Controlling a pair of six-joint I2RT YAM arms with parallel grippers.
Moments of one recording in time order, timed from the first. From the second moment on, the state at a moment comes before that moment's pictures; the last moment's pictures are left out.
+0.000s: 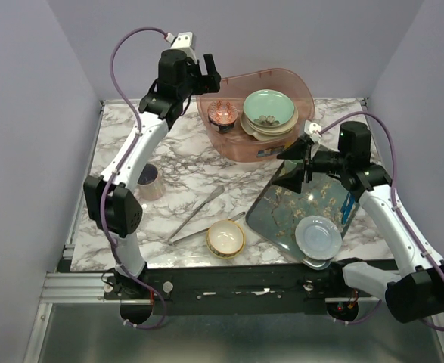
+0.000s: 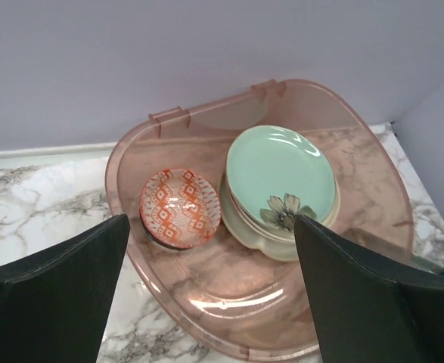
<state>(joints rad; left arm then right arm) -0.36 1.85 1.94 -0.29 0.00 -0.32 0.21 1.12 1.04 -0.36 -1.06 -0.38</state>
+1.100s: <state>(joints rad) -0.35 0.83 0.87 -0.13 0.09 -0.21 0.40 1.10 0.97 -0.48 -1.20 -0.86</state>
